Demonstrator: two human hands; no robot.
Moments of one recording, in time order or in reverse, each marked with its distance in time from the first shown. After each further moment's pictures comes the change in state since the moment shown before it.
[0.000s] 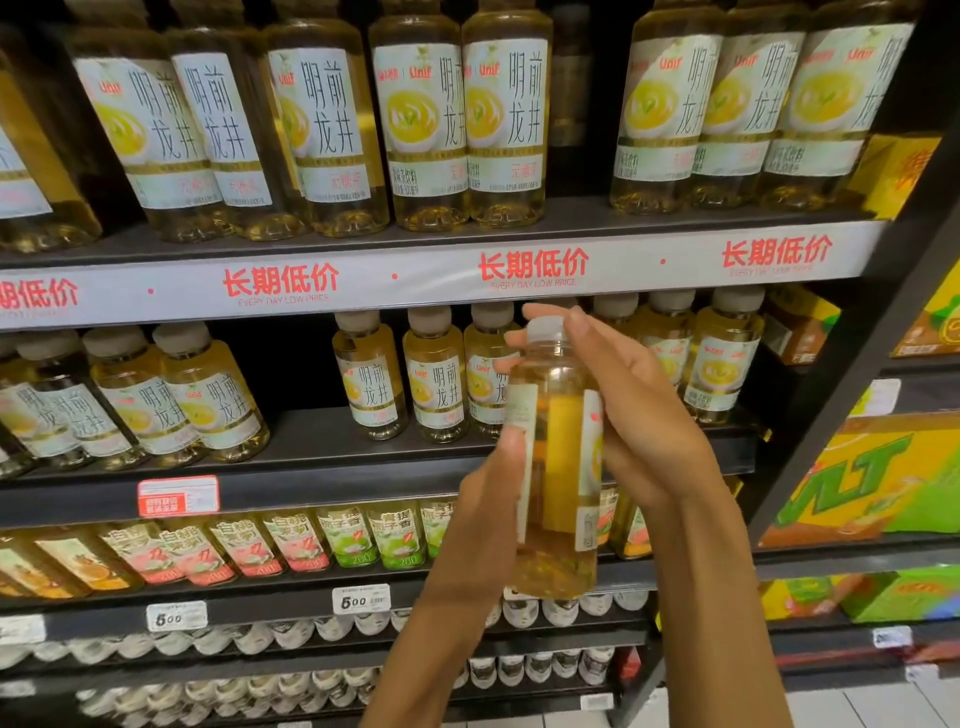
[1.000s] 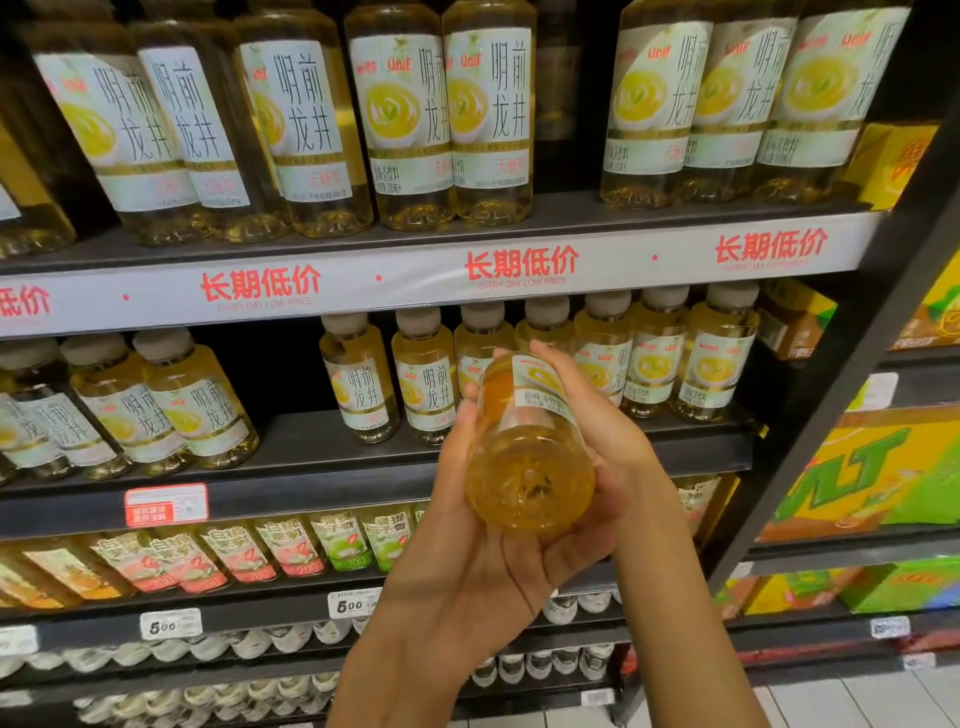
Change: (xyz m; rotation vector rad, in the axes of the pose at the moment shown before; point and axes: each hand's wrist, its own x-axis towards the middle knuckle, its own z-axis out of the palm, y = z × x) left_hand 0.011 0.031 0.000 -0.823 -0.154 -0.384; right_hand 0.025 0.036 -0.008 0.326 0.145 0.424
